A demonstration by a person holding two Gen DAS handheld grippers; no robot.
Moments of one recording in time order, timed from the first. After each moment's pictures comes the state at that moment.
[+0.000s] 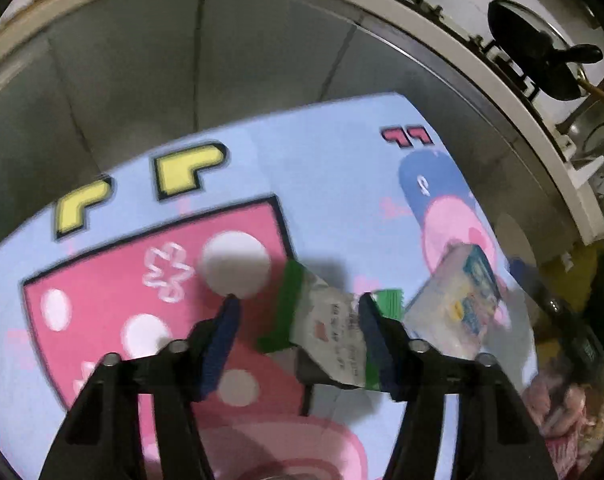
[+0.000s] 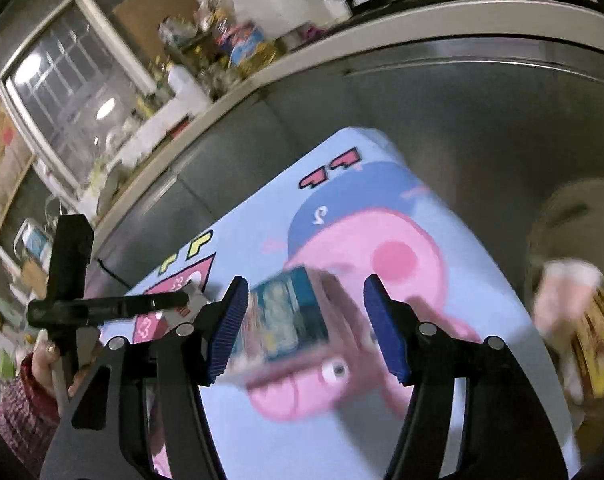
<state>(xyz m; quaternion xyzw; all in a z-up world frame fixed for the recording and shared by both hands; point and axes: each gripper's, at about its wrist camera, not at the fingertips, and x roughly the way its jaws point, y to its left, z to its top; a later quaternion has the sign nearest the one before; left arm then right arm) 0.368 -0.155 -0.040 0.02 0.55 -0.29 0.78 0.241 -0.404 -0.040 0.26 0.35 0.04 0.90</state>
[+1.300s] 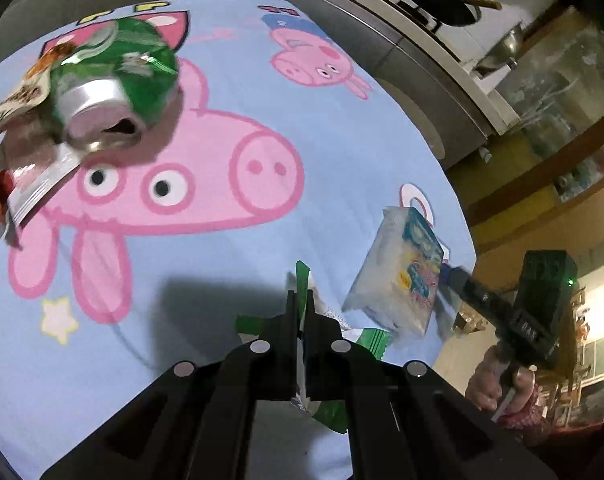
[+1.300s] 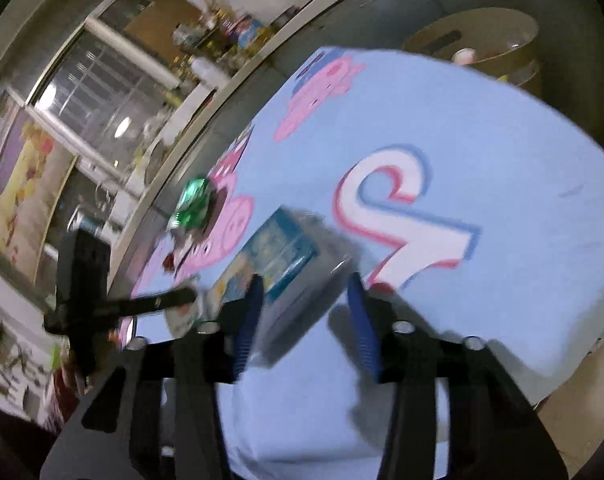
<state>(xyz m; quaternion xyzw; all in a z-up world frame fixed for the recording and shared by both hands) 0.091 -0.101 -0.066 -0.01 0.55 -0.37 0.75 -0.078 -0.356 -0.103 0.35 0.35 0.08 0.86</state>
